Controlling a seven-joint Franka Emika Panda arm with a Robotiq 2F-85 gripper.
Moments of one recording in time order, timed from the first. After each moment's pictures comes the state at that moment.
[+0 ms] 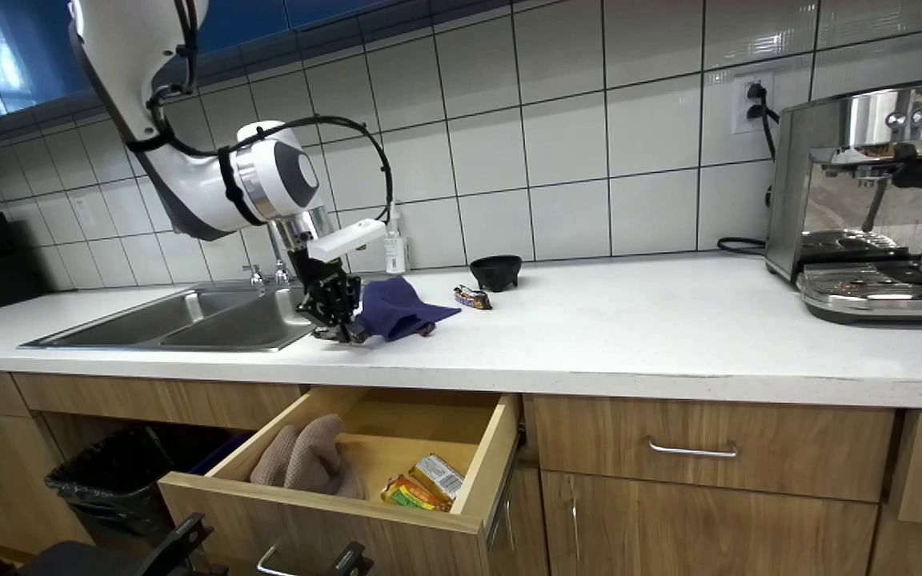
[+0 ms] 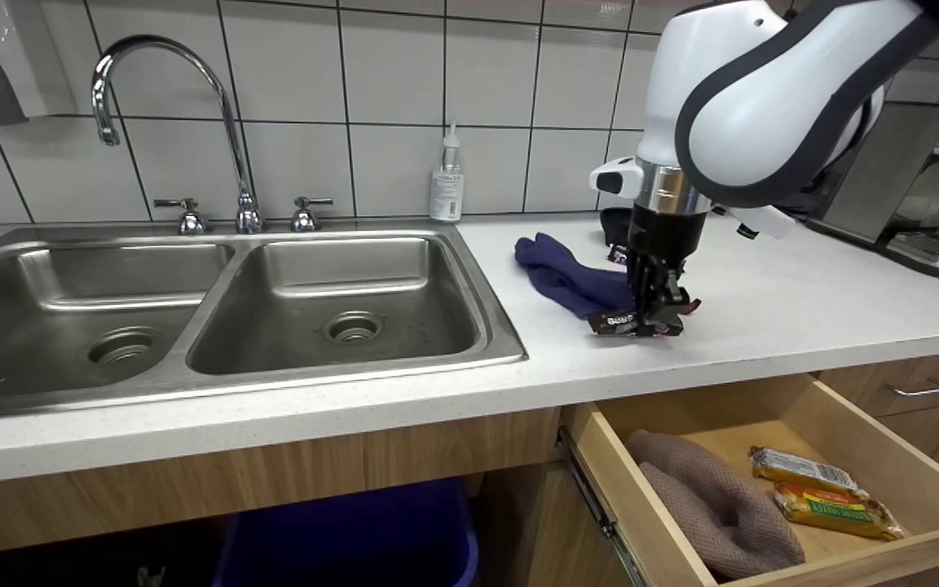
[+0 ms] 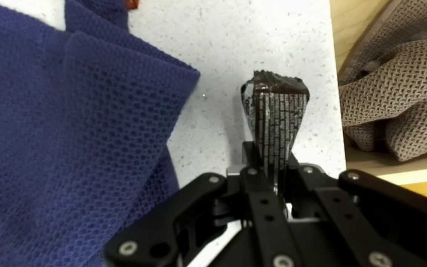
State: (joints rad) arm 0.05 0.36 0.15 -2.20 -0.35 2.60 -0.96
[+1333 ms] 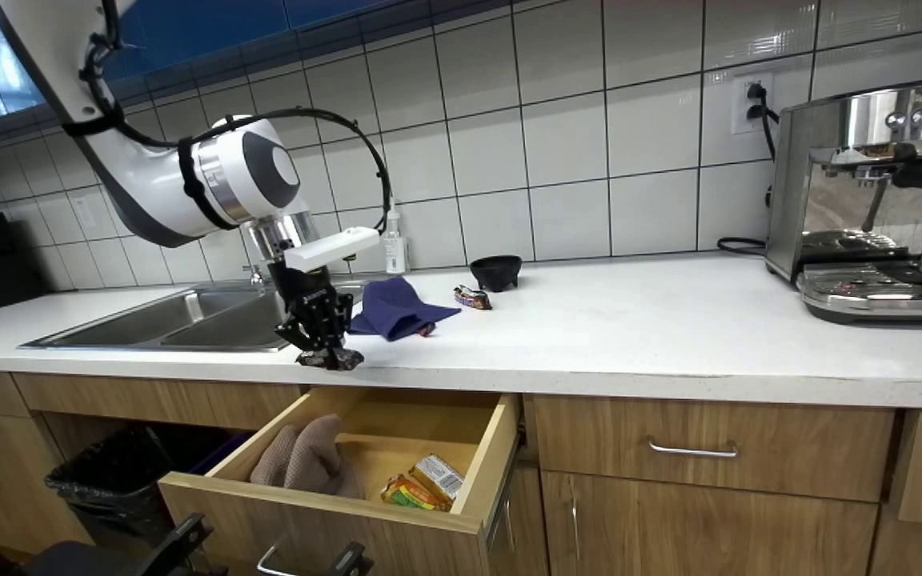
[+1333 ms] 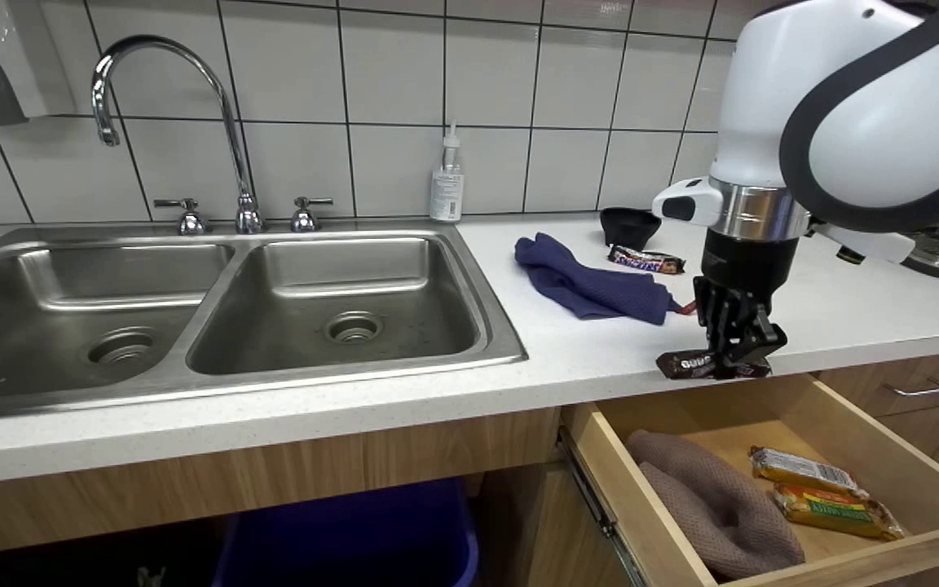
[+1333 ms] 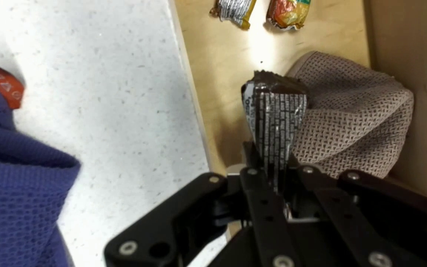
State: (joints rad) arm 0.05 0.17 0.11 -2.46 -0.35 2.60 -0.95
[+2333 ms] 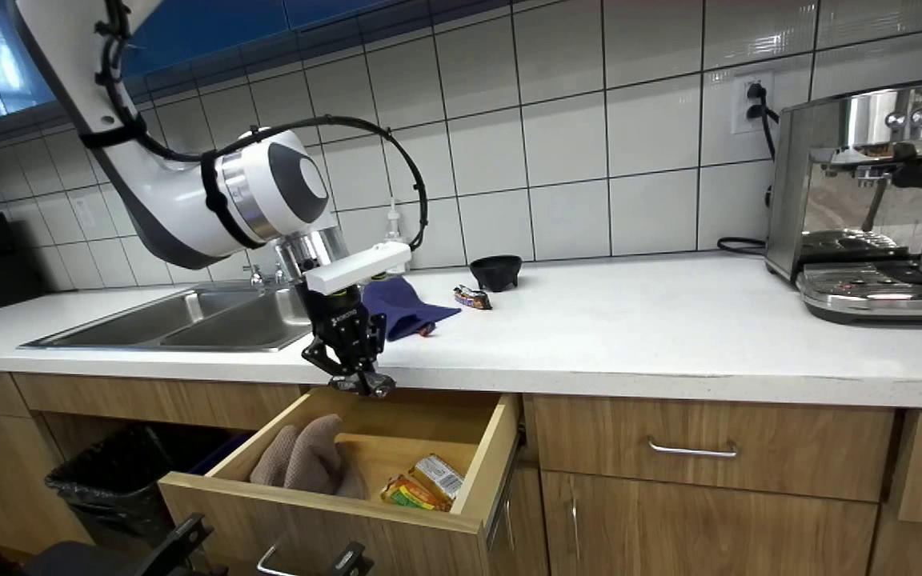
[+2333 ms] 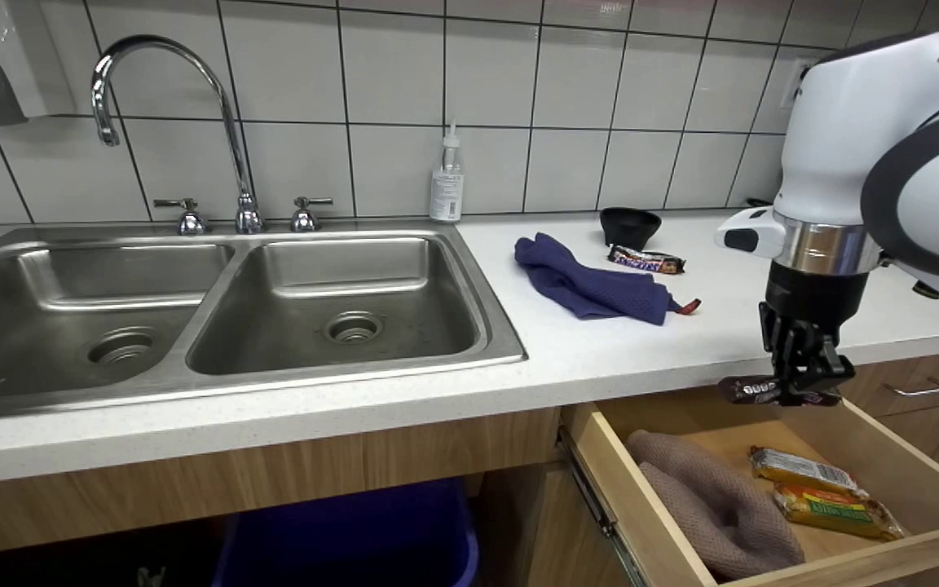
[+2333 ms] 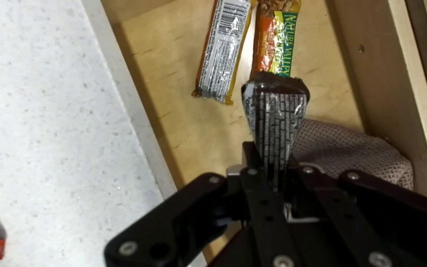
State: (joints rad) arm 0.04 0.16 -0.02 -2.56 -0.46 2.66 -0.85
